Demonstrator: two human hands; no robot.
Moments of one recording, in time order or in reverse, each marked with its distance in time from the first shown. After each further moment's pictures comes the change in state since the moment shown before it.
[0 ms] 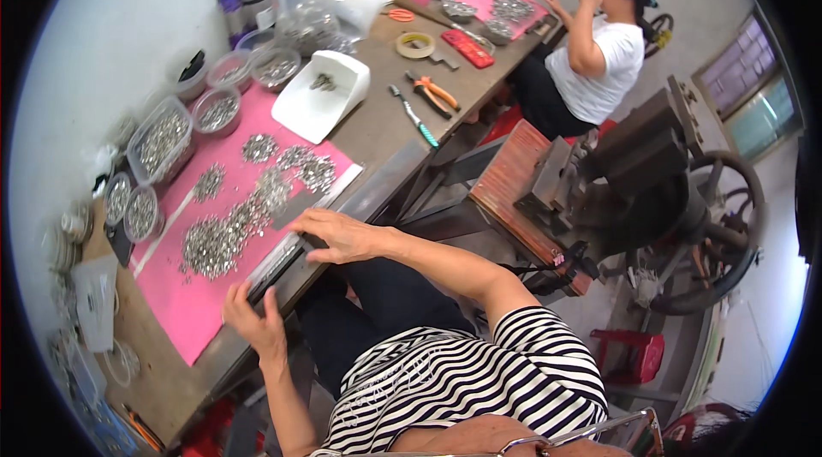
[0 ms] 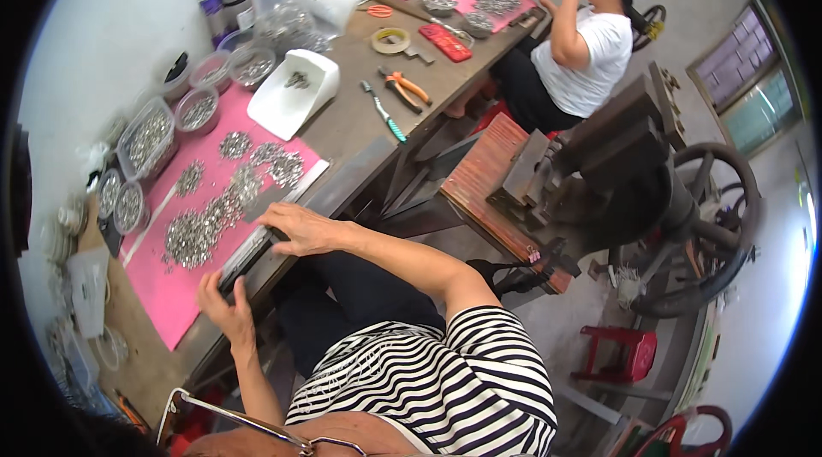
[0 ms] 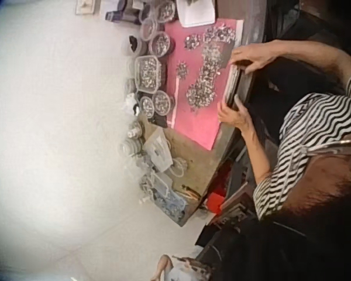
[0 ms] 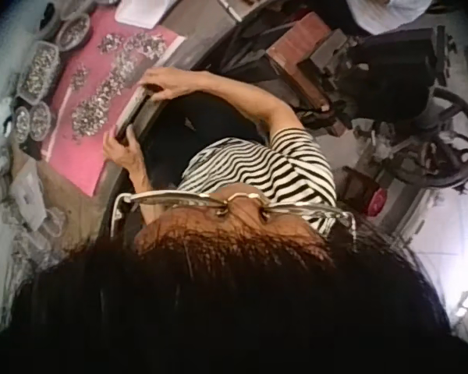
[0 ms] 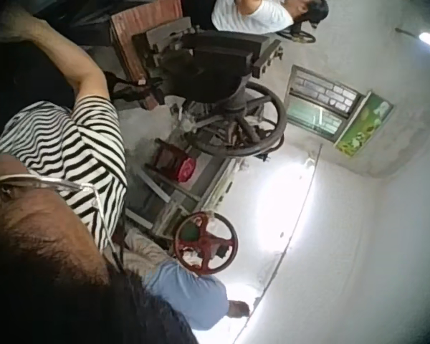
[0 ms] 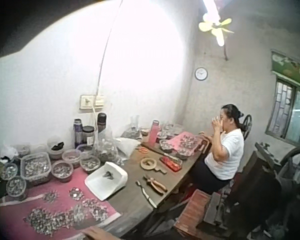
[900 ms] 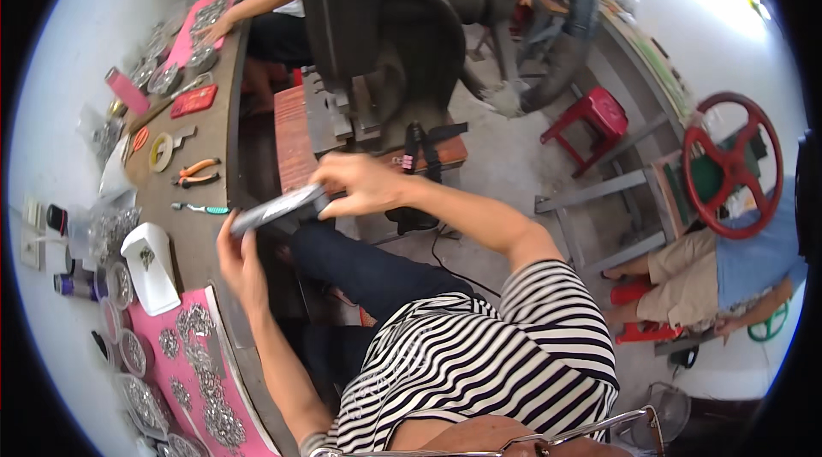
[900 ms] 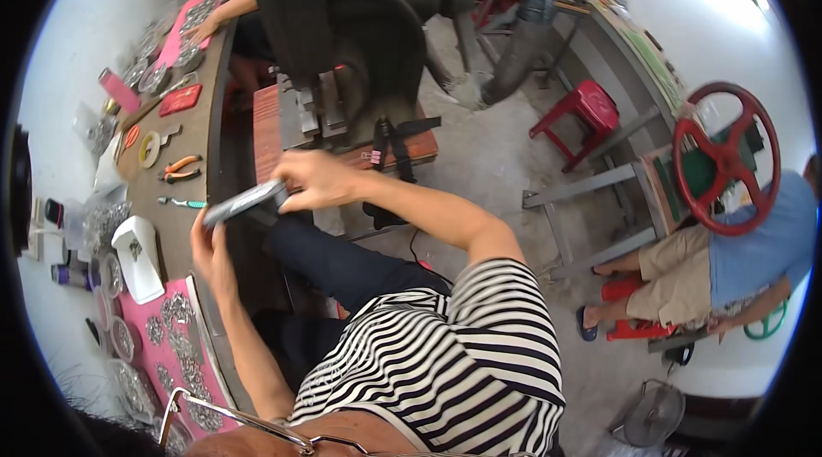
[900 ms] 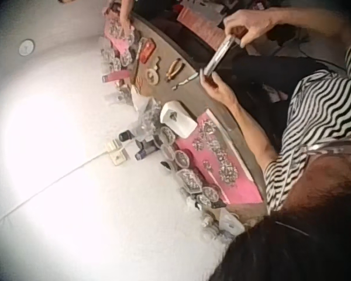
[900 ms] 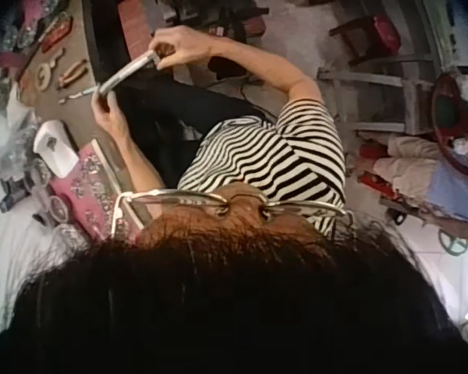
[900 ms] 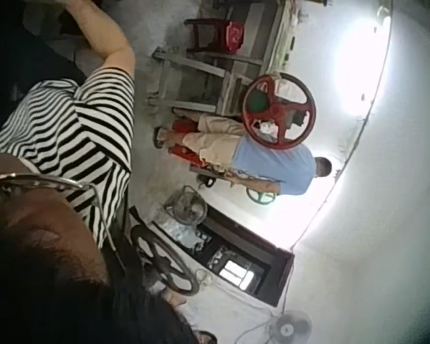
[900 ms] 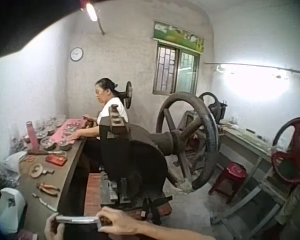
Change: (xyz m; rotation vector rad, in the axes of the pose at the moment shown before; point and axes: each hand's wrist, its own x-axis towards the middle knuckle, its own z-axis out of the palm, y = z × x) left_hand 0.085 0.256 0.166 -1.146 -0.879 0.152; right_hand -0.265 -0.112 -0.150 -0.475 0.760 0.473
